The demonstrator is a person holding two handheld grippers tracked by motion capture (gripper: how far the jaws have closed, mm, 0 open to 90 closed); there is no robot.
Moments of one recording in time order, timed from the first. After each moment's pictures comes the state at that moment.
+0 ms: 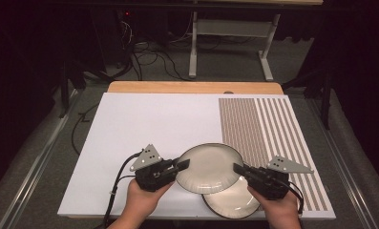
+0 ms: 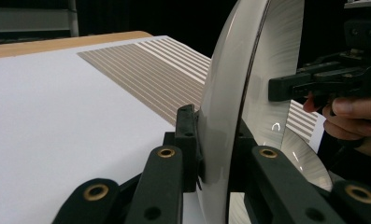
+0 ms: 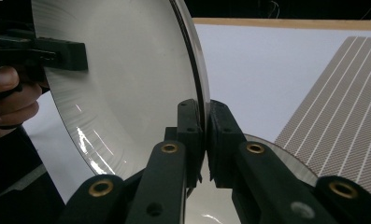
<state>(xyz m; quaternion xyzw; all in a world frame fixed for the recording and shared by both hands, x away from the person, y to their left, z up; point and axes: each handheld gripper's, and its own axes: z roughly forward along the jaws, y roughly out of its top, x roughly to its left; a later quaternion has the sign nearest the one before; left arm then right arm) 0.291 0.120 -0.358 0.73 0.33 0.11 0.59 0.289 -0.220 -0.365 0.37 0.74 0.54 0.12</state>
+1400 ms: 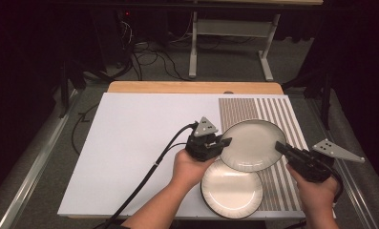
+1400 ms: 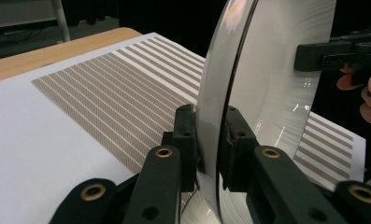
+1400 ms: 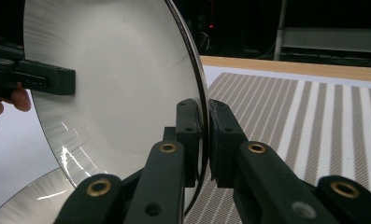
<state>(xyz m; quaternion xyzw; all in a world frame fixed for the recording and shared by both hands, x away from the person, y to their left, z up) 0.368 0.002 -0.334 0.78 0.31 0.12 0.53 0.323 -0.315 -0.342 0.43 0.70 0.53 0.23</state>
